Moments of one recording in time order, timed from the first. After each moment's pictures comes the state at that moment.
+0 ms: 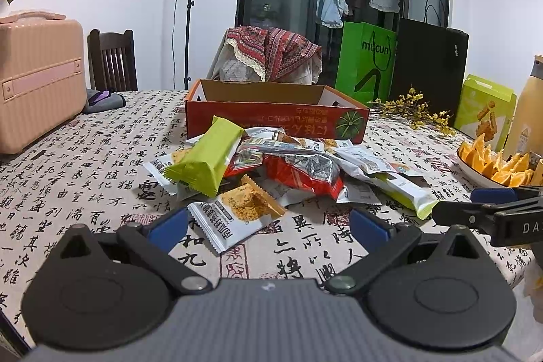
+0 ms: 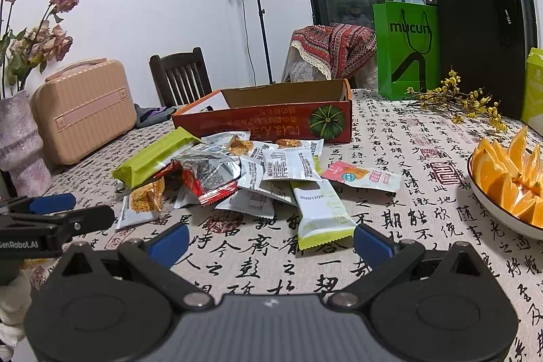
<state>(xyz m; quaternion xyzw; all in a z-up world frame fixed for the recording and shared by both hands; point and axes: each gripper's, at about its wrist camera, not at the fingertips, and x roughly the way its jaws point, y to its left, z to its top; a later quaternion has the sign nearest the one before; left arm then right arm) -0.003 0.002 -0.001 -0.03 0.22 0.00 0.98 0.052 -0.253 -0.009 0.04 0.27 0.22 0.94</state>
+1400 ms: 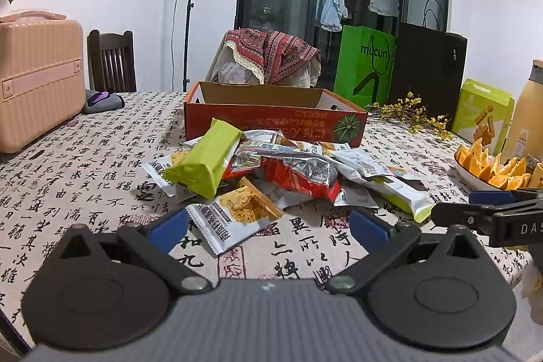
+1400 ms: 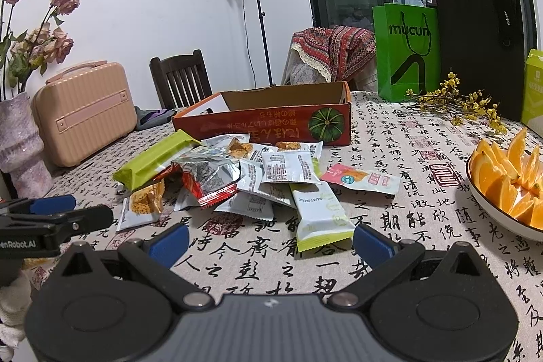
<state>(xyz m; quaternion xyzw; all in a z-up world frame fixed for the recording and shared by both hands) -0.004 0.001 0.001 -0.04 0.22 -0.01 0.98 0.051 -0.255 -0.008 0.04 0.27 0.22 0.94</state>
